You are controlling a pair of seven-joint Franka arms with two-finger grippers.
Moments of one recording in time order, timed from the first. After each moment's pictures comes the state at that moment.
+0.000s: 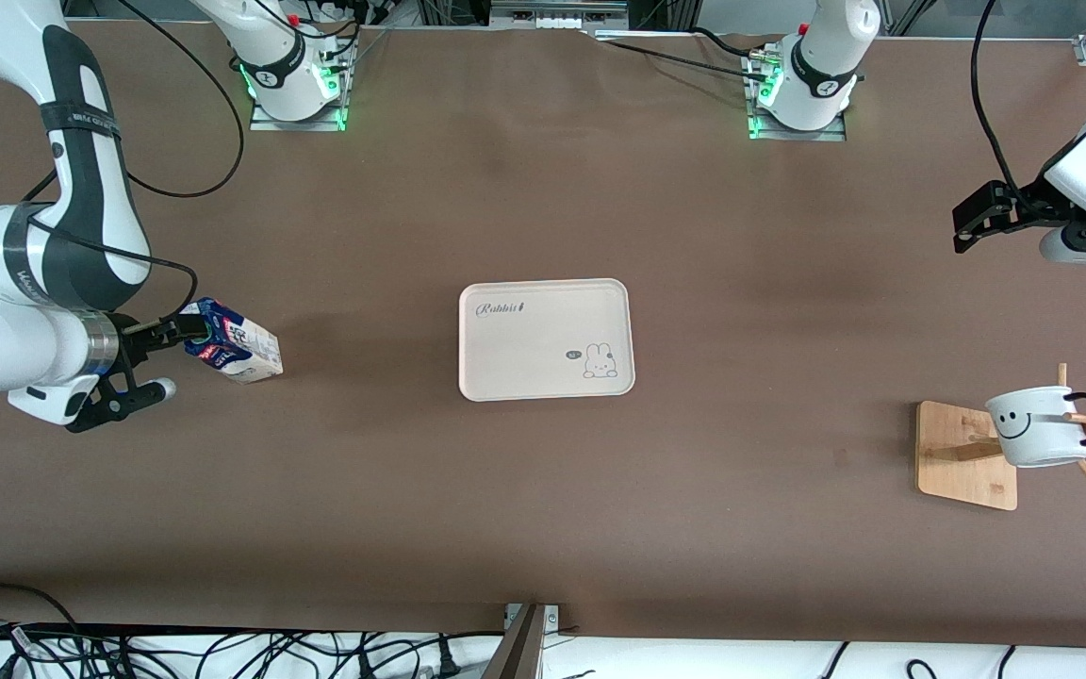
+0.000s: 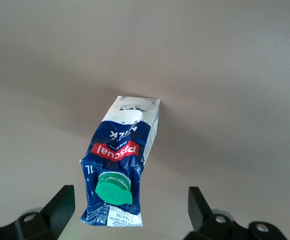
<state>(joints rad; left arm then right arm) -0.02 0.00 -0.03 -1.63 0.06 1.64 0.02 0.03 0.52 -0.02 -1.43 -0.02 1.63 -0.36</state>
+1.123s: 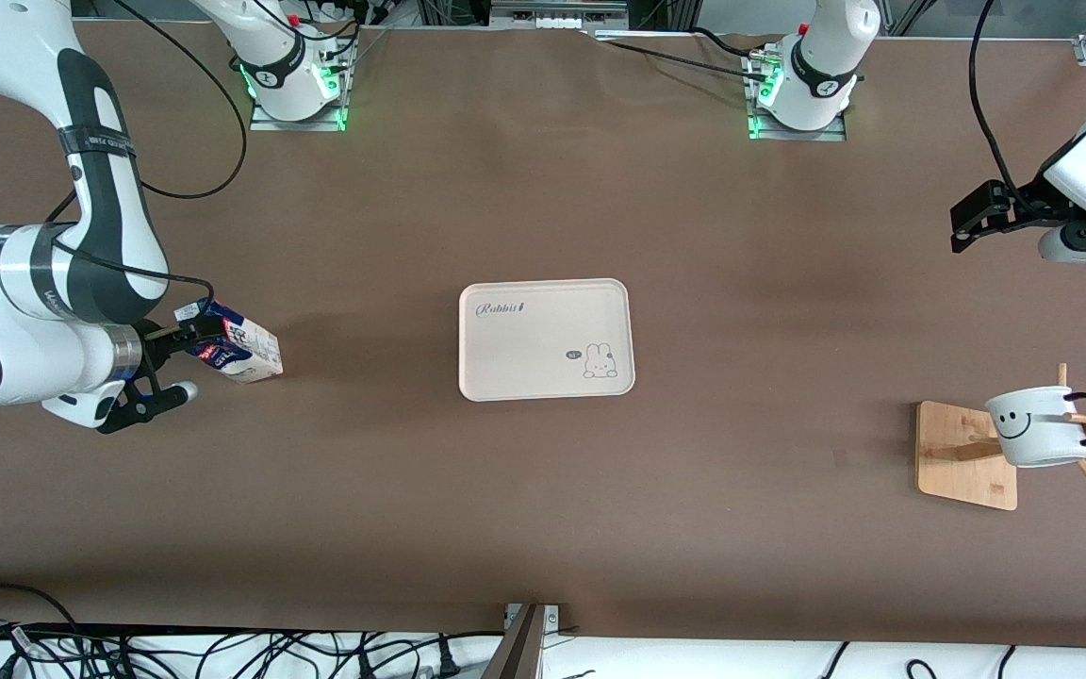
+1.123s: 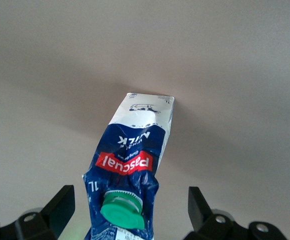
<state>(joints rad) -0.02 0.00 -0.03 -1.62 0.05 1.64 0.02 0.03 0.55 -0.02 -1.44 0.01 1.63 -0.36</state>
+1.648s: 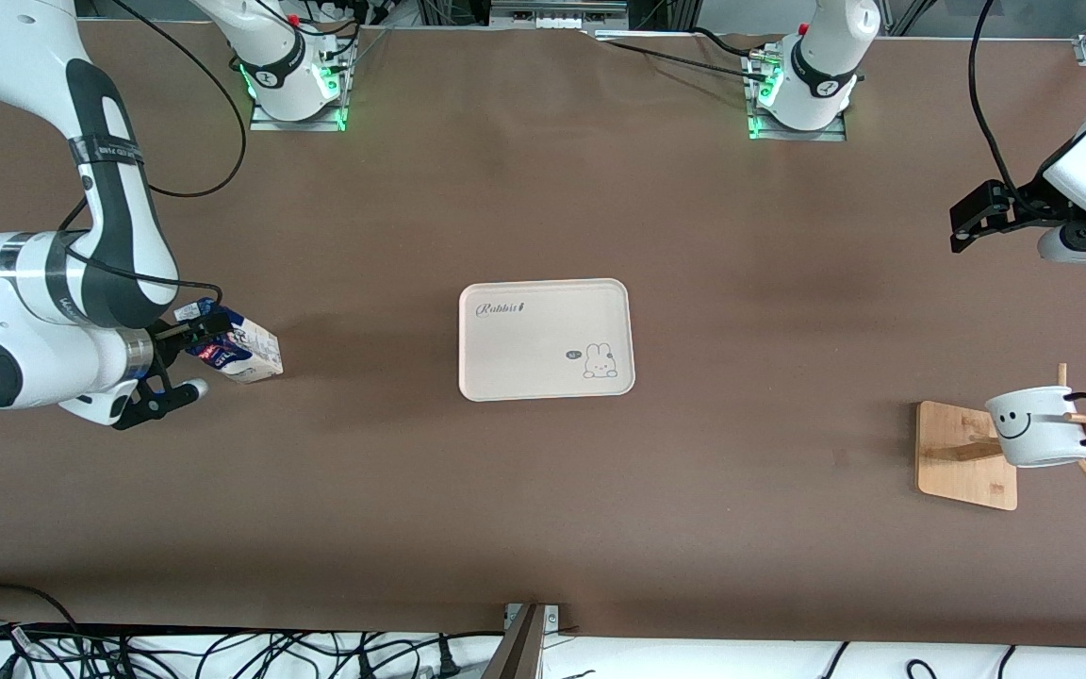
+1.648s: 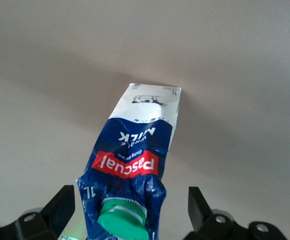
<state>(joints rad) -0.02 0.00 -0.03 -1.62 0.05 1.64 0.02 0.03 0.56 -0.02 -1.48 0.01 1.62 -0.36</state>
